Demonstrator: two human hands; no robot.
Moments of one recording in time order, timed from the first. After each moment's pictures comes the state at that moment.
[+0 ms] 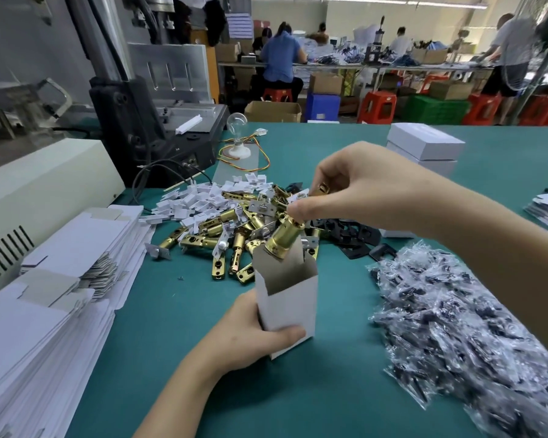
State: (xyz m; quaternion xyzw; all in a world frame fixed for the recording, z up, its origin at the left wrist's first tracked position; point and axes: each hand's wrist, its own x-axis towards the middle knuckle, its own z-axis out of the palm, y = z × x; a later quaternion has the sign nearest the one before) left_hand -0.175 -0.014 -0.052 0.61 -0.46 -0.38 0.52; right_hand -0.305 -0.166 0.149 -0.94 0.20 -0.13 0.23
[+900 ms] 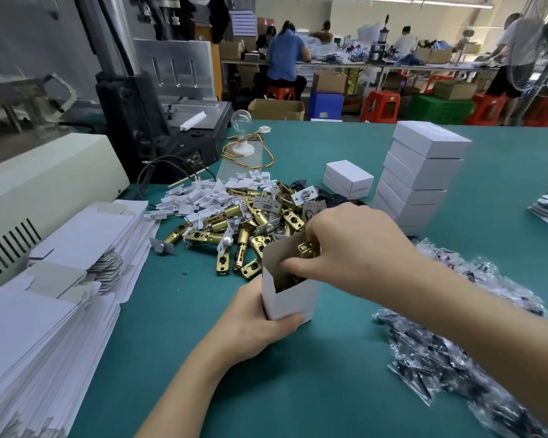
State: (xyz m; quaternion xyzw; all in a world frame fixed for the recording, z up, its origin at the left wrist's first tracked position) left_hand -0.172 -0.021 -0.063 0.61 -0.46 -0.35 0.54; right_hand -0.299 -0.131 0.090 -0.97 0.23 -0.10 -0.04
